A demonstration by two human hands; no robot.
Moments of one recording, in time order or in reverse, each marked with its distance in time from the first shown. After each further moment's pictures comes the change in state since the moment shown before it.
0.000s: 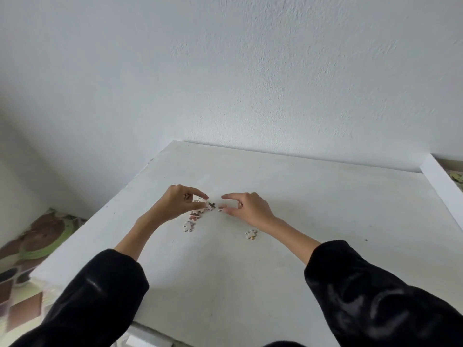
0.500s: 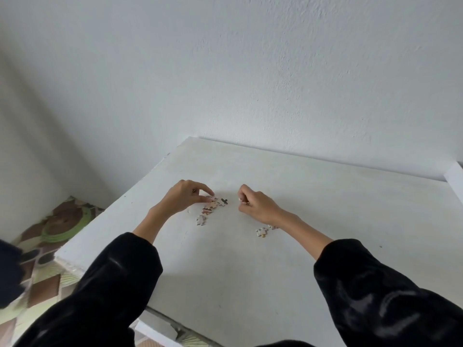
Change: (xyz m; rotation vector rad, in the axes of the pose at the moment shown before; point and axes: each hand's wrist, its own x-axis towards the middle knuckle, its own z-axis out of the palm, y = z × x) left_hand 0.001 -0.015 -0.006 0.154 0.003 -0.080; right_hand 0.007 0.000 -0.002 0.017 -0.173 -0.136
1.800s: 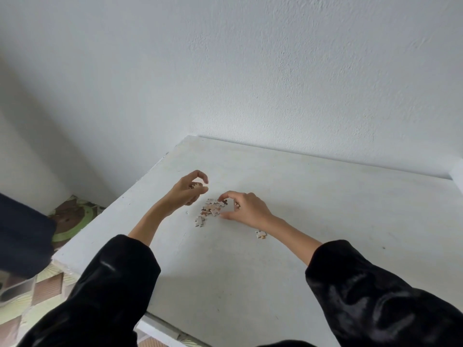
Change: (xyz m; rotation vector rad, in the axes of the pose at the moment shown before) left_hand -0.002 0.006 -0.004 -0.592 -0.072 -0.089; right_hand 0.006 -0.016 0.015 0.031 0.077 0.013
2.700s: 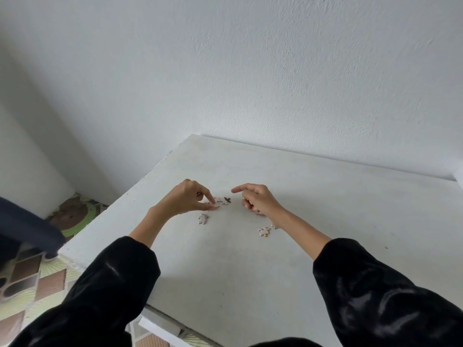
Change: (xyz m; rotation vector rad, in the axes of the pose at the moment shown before) left_hand -0.006 -0.004 0.002 0.592 0.004 0.173; right_hand 0.000 0.008 -0.014 0.643 0.018 0.227
